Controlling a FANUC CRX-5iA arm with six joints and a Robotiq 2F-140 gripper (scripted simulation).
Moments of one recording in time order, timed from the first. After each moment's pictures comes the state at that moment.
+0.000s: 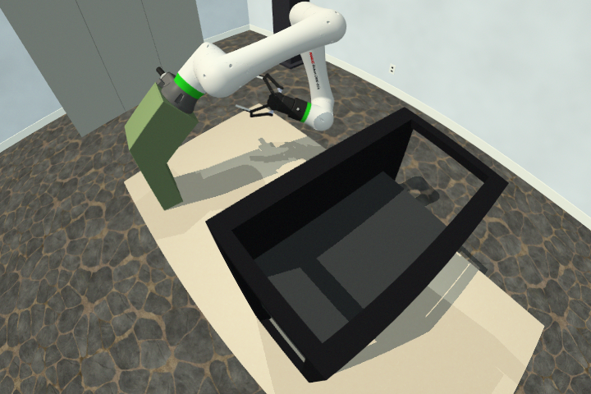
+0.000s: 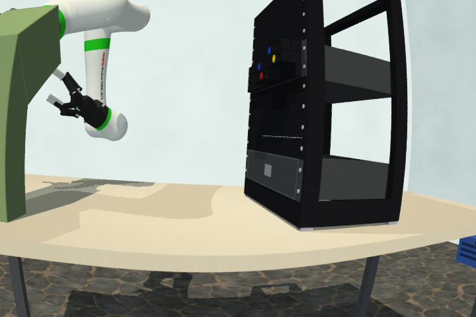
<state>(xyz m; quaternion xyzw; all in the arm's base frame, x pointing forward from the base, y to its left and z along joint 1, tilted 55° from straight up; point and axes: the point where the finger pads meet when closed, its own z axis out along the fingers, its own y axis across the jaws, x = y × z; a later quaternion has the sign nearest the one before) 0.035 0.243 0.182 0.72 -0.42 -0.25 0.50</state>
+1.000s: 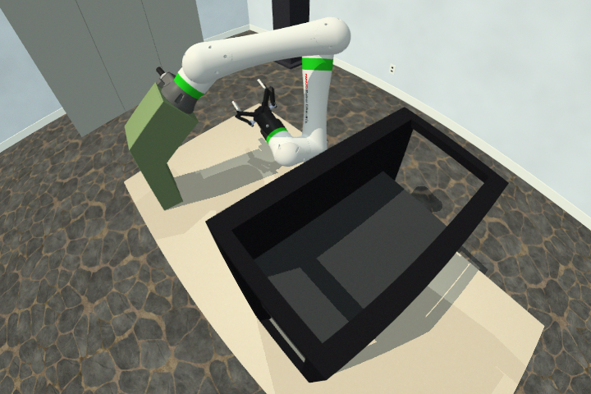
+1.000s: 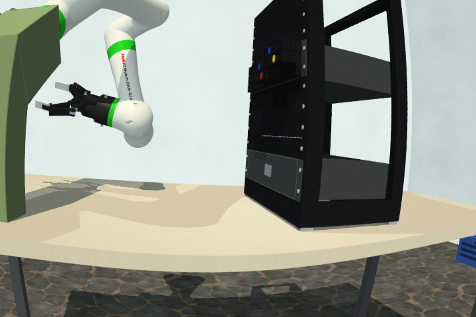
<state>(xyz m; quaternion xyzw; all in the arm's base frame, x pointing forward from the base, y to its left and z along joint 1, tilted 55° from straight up) 0.029 0.287 0.180 0.42 -0.51 -0.57 0.50</state>
